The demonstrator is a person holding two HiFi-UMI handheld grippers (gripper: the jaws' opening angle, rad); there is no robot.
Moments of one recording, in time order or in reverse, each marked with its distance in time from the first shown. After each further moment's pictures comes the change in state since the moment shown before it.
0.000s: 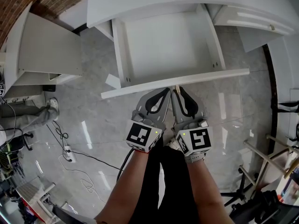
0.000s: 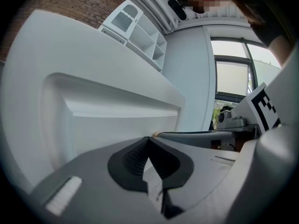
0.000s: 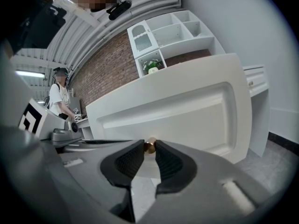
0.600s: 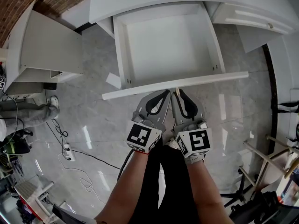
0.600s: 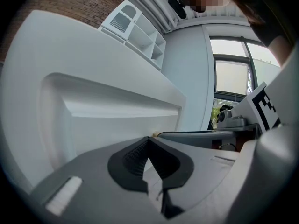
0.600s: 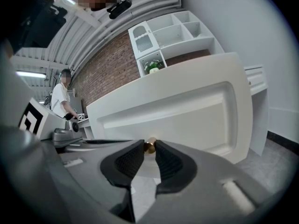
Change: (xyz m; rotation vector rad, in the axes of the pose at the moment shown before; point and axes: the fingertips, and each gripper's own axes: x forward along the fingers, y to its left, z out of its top) left arm -0.013 -0.019 -0.007 0.004 0.005 0.004; right arm -0.023 0.005 -0.007 0.003 0.005 0.009
